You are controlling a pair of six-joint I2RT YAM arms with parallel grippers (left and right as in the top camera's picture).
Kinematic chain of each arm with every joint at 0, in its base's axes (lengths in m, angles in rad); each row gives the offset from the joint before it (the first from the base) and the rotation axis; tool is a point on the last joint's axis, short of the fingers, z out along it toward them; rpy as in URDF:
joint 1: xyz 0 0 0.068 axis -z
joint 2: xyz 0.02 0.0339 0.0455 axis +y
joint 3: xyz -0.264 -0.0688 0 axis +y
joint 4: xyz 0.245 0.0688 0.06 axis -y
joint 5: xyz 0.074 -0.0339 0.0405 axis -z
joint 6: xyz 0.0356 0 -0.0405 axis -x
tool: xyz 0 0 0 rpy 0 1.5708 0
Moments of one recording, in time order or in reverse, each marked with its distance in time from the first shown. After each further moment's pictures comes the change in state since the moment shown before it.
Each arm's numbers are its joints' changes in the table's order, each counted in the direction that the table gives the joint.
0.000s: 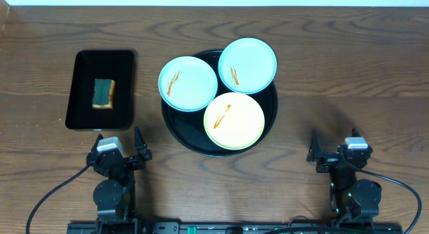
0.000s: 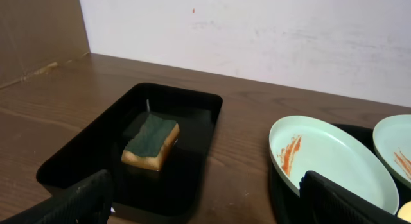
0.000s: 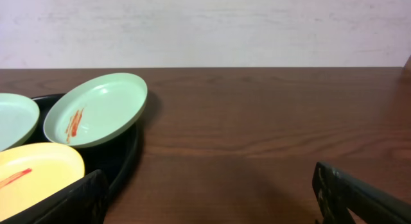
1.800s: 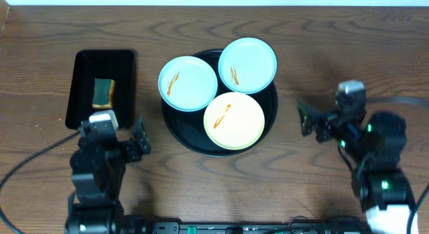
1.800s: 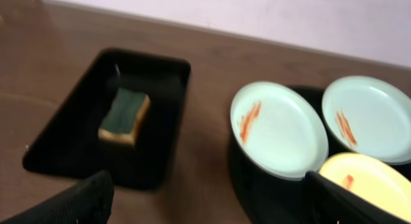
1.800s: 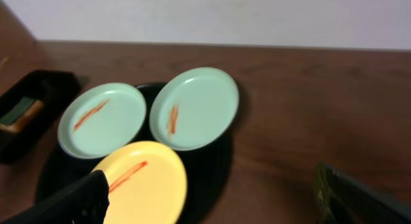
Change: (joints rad) left arm 0.000 0.507 -0.574 -0.410 0.146 0.044; right arm -0.002 0.783 -0.689 -0.212 -0.366 -0.038
